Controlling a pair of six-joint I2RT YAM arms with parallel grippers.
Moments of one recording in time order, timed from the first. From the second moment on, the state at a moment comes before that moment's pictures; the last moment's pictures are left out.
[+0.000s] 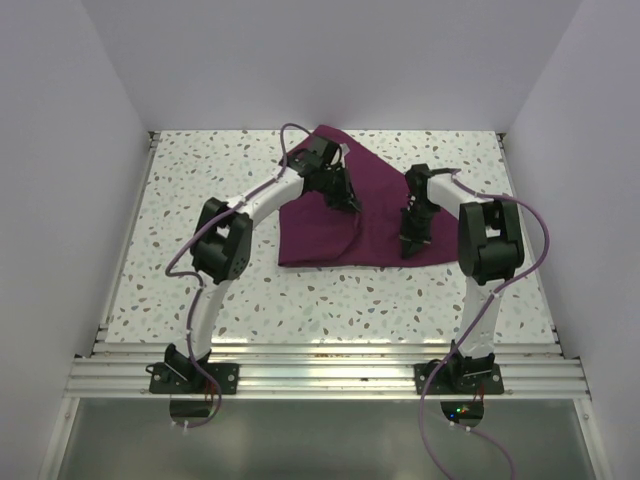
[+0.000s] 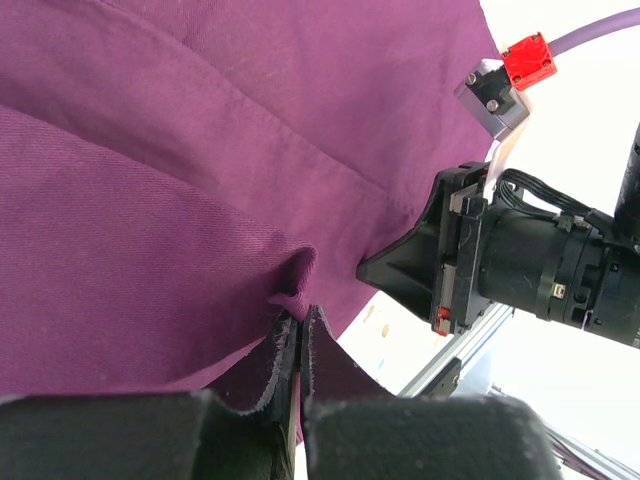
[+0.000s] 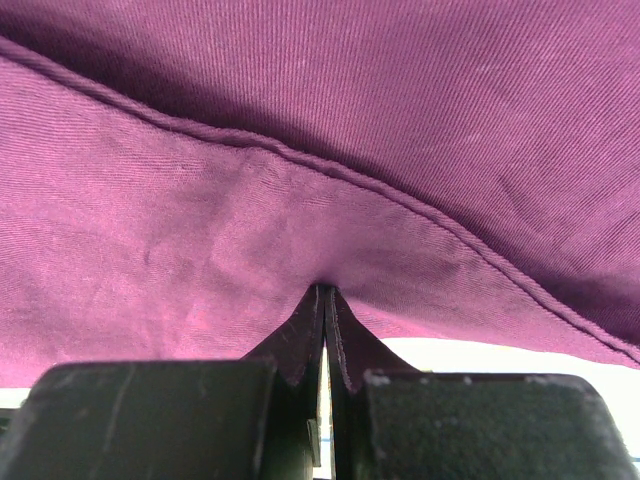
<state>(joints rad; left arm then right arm) -0.57 2.29 1.97 -0.56 0.46 -0.76 0.17 2.07 1.47 -1.00 -0.10 0.40</state>
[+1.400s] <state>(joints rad) -0.33 1.68 1.33 -0.61 0.38 -0.42 0.19 2.11 1.79 -0.94 -0.39 0.40</state>
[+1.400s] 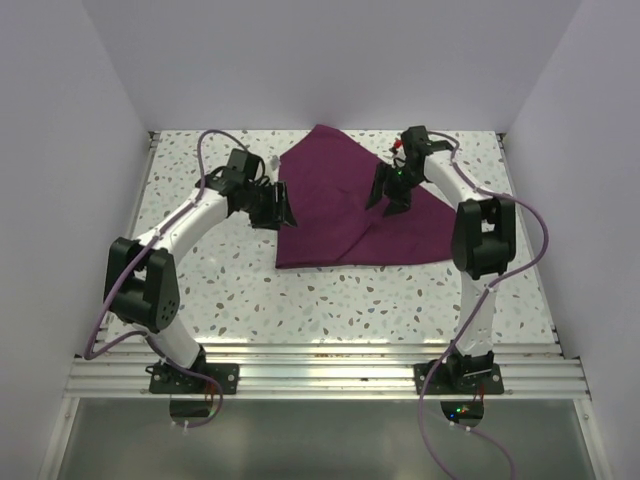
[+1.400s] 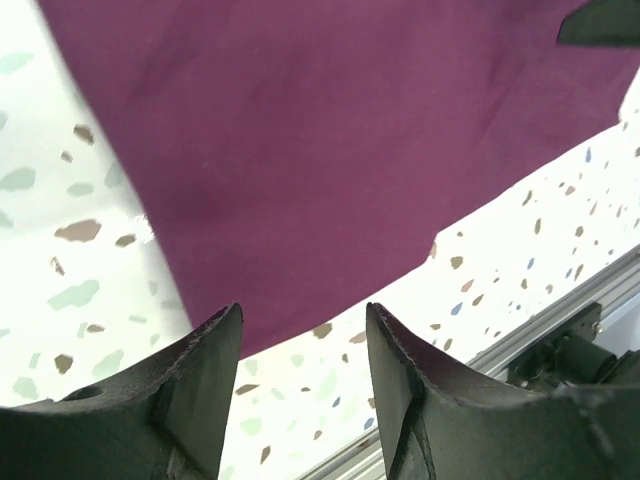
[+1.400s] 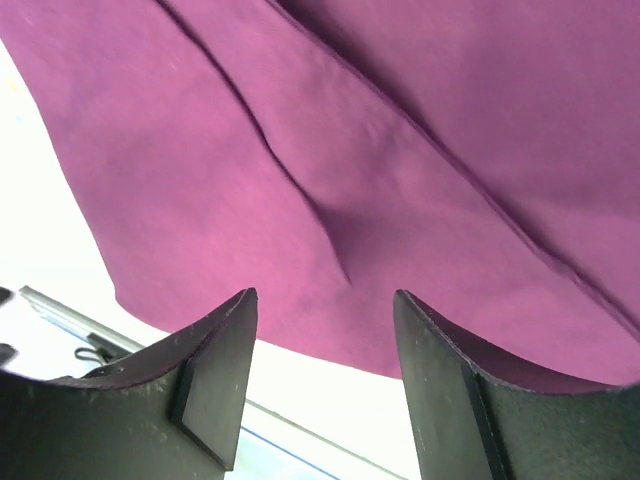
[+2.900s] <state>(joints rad) -0.26 1.76 1.15 -0.37 0.72 -0.55 0.24 2.24 1.85 -0.96 -0.39 0.43</state>
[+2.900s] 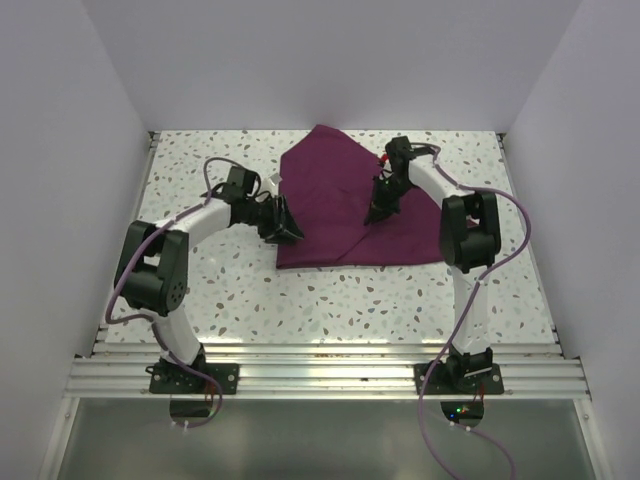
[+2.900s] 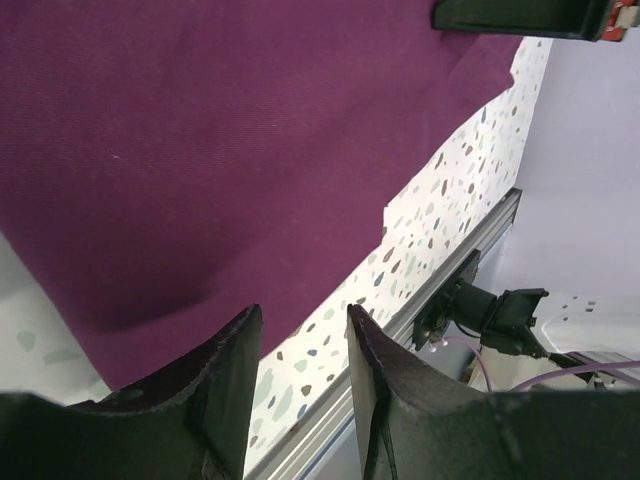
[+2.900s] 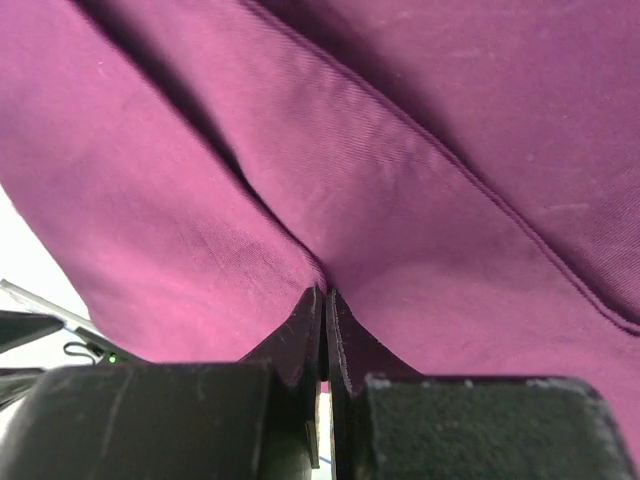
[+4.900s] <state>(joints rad) -0.30 1.54 1.04 -0.44 0.67 -0.47 -0.25 2.03 1.74 -0.95 0.01 0.49</state>
